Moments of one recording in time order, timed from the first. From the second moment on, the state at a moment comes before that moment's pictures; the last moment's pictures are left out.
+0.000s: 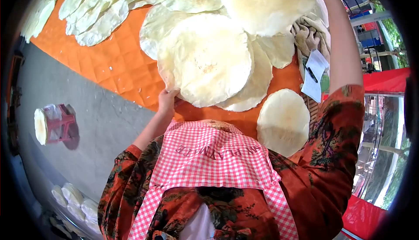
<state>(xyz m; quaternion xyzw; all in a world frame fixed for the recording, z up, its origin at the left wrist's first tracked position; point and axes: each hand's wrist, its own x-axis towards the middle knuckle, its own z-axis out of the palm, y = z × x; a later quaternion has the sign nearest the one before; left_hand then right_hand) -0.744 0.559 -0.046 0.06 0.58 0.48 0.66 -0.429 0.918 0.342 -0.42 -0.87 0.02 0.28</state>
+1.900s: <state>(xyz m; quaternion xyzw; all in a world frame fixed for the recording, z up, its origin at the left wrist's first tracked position) -0.755 0.580 -0.037 0.03 0.39 0.52 0.76 -0.538 0.642 0.024 -0.64 -0.71 0.23 0.18</state>
